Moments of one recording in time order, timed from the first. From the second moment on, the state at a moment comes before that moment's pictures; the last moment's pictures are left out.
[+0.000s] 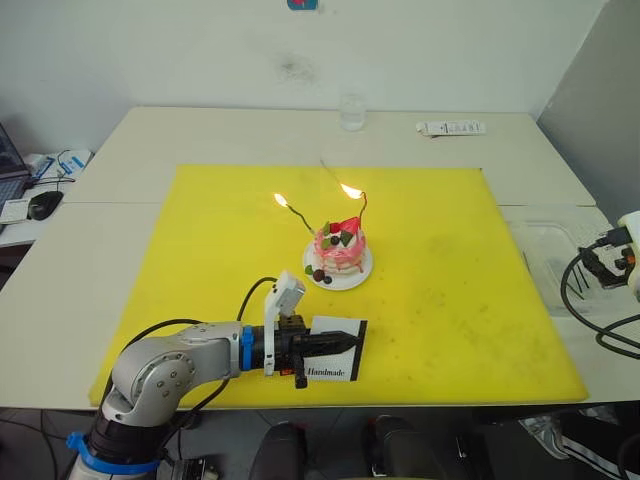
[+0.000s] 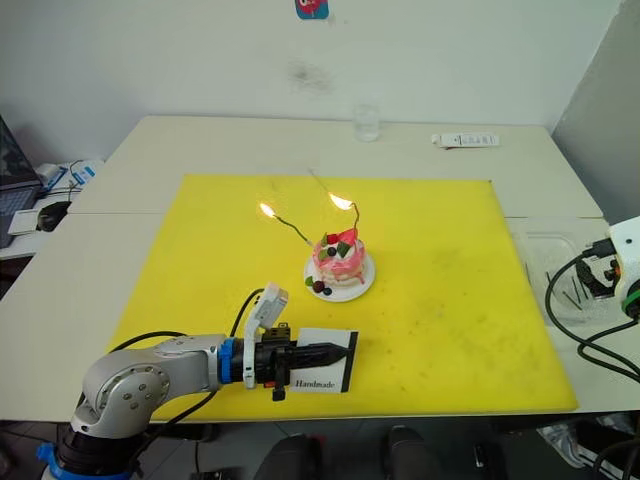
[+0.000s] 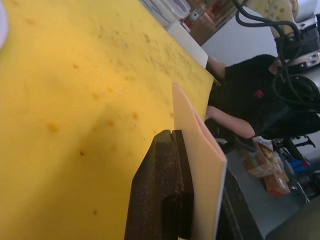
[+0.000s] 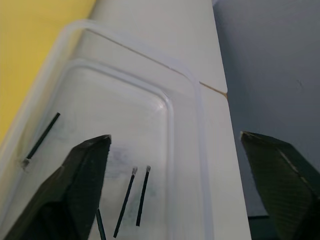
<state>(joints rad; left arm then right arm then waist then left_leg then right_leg) -0.18 0.53 -0.04 -0.46 -1.00 1.10 -0.65 -0.17 -0.87 -0.41 -0.10 0.07 0.62 0.52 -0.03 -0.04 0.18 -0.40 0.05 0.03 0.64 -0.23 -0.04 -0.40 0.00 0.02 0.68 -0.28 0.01</state>
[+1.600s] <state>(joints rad) -0.19 0.91 0.01 -0.45 -0.59 0.67 -0.88 -0.25 -1.00 -0.21 -0.71 0.64 0.78 0.87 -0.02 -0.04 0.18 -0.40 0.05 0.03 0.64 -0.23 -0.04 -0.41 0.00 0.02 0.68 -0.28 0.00</state>
